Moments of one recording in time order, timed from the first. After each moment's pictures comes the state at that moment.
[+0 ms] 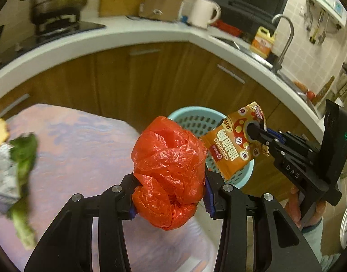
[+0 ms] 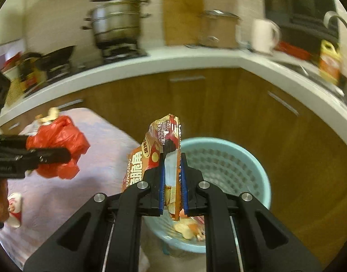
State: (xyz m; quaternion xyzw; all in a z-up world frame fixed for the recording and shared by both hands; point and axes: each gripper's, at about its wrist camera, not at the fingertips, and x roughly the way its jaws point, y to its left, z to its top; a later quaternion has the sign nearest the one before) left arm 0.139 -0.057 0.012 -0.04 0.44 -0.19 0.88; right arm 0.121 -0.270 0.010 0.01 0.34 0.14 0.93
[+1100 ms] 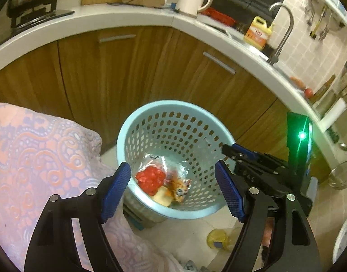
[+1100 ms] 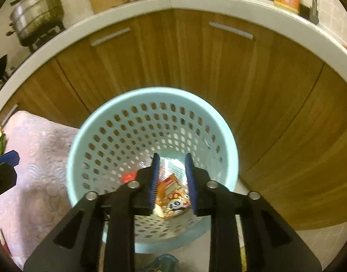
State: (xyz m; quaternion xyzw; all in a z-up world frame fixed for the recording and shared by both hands) left arm 0.167 -0.127 -0.015 -0.07 0.45 -0.22 0.86; right arm 0.171 -0.334 -0.066 0.08 0.45 0.00 0.89
